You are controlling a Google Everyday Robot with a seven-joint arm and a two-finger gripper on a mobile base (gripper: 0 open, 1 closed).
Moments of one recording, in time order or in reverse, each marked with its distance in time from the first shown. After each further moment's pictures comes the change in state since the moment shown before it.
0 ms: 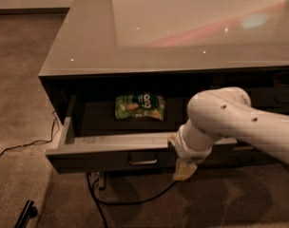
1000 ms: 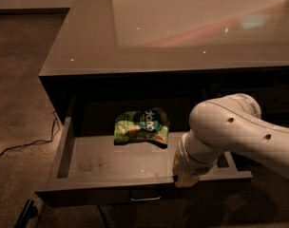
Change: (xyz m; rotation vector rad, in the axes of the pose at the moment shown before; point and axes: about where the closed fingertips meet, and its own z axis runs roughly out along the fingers) arm -0.007 0.035 -0.020 0.025 0.037 -0.022
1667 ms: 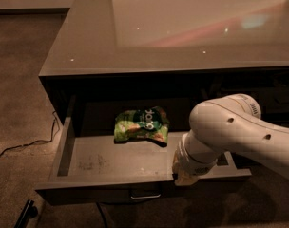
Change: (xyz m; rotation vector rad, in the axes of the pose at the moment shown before) arm 0.000 0.000 0.000 0.000 0.000 0.000
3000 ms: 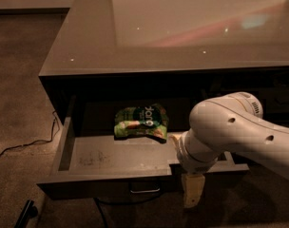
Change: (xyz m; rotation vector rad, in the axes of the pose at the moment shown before) arm -0.003 -0.003 -0.007 0.026 0.003 -0.020
